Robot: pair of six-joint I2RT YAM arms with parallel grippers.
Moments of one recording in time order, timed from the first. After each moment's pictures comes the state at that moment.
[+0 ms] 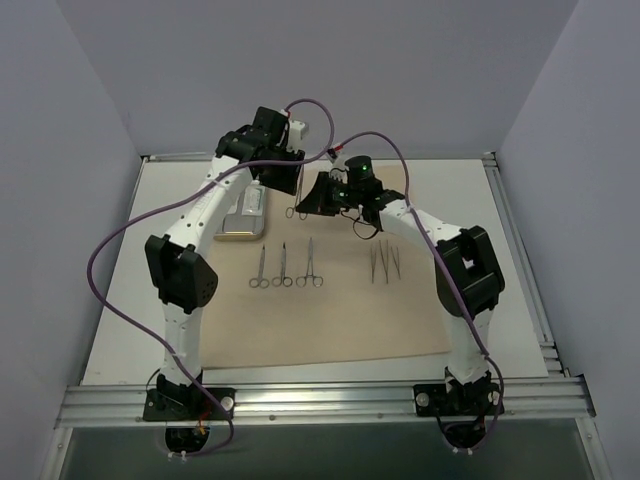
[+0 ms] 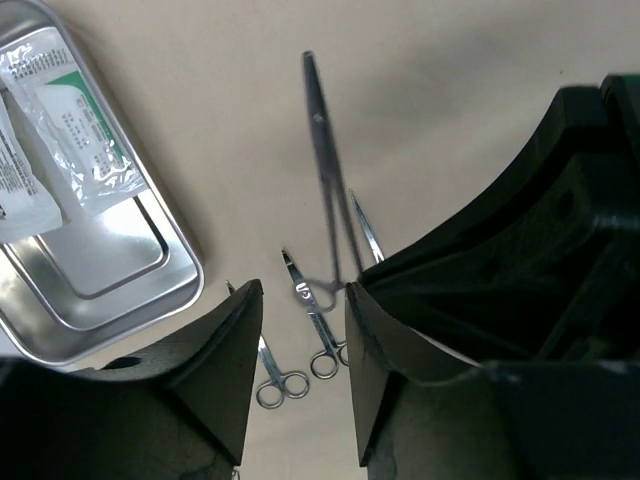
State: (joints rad) left arm -0.45 2.11 2.28 -1.07 0.06 -0.07; right arm 0.51 1.98 1.48 0.07 -0.54 0.65
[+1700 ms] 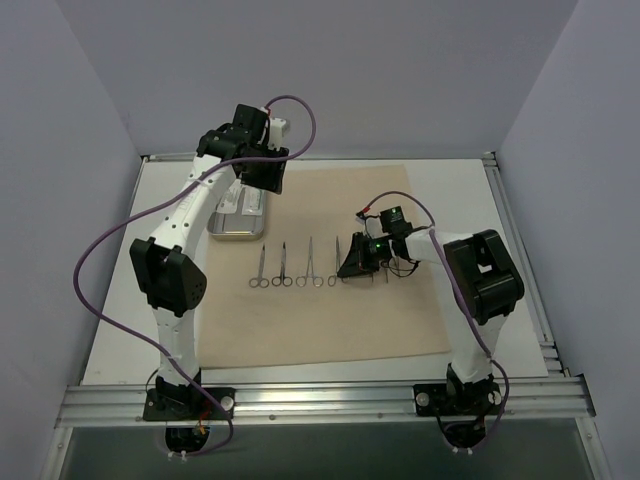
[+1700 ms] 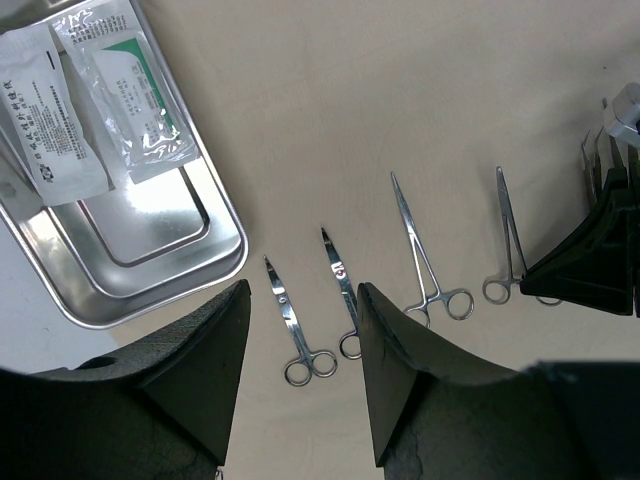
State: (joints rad) left arm -0.38 2.04 2.20 -1.07 0.07 -0.05; right arm 0.34 1.89 0.99 -0.10 -0.78 0.43
